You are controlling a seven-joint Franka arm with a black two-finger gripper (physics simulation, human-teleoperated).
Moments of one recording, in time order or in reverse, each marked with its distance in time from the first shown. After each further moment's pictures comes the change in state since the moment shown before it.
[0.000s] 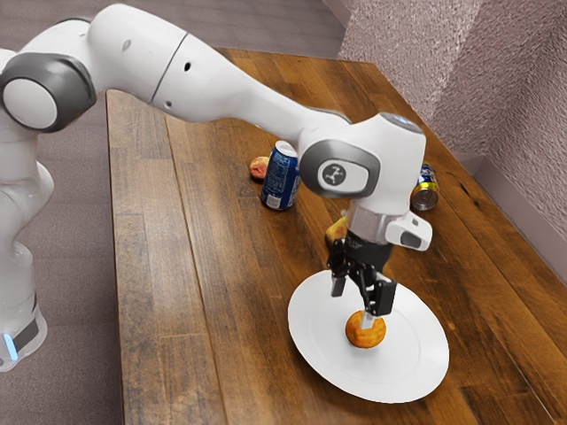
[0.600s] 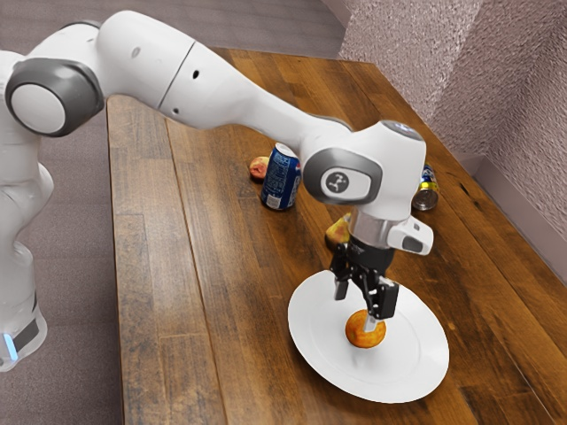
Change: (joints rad) arm 0.010 0.030 0.001 0.003 -0.004 0.033 0.011
